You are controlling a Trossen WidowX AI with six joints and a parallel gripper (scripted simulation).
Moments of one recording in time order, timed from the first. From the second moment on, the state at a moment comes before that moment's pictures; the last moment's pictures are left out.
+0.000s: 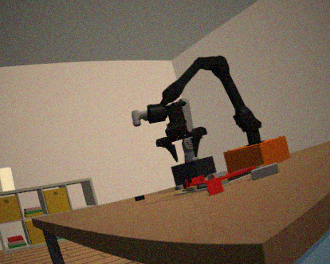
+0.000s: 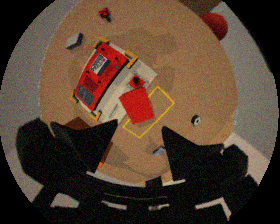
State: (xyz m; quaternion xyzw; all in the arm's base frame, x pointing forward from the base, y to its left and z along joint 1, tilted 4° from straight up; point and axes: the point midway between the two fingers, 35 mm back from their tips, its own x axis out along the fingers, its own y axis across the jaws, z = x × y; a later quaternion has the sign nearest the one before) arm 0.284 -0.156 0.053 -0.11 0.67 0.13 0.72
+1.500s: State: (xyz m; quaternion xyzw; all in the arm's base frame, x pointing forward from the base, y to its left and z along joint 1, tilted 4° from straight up) arm 0.294 -0.144 0.007 -0.29 0.62 0.30 0.67
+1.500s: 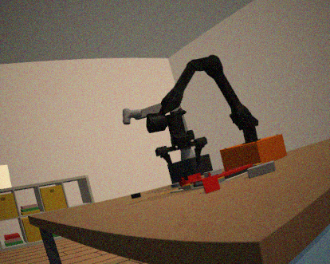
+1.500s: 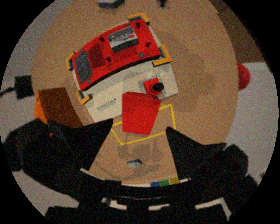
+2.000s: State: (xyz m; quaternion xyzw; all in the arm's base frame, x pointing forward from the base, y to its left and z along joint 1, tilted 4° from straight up) arm 0.295 -0.144 -0.006 -0.29 0.62 0.30 0.67
